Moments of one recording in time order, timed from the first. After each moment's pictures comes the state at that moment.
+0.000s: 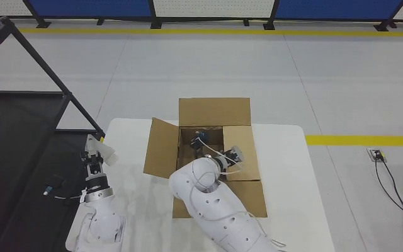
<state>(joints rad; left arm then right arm) 1.17 -1.43 -1.66 -1.44 0.43 -0.39 0.44 -0.54 -1.89 0.94 -0.99 -2.26 0.28 1.54</state>
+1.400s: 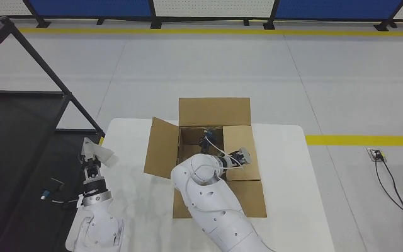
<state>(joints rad) 1.21 -1.43 -1.67 -1.47 0.39 -0.43 0.43 -0.52 -2.00 1.17 -0.83 -2.50 0.28 1.54</state>
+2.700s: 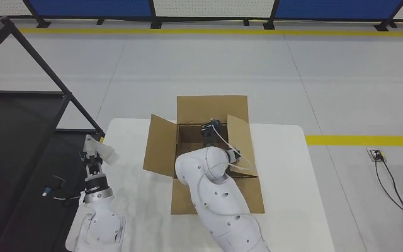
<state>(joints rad) 1.18 -1.43 -1.66 -1.46 0.41 -0.42 0.44 -0.60 -2.00 1.21 -1.17 -2.38 0.28 1.54</state>
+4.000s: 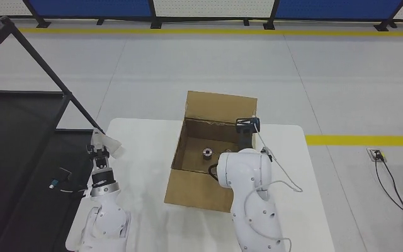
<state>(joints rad) 1.14 -1.44 -1.61 -1.46 0.44 -0.41 0.45 -0.79 -1.94 1.32 -1.61 -2.35 0.22 1.54</state>
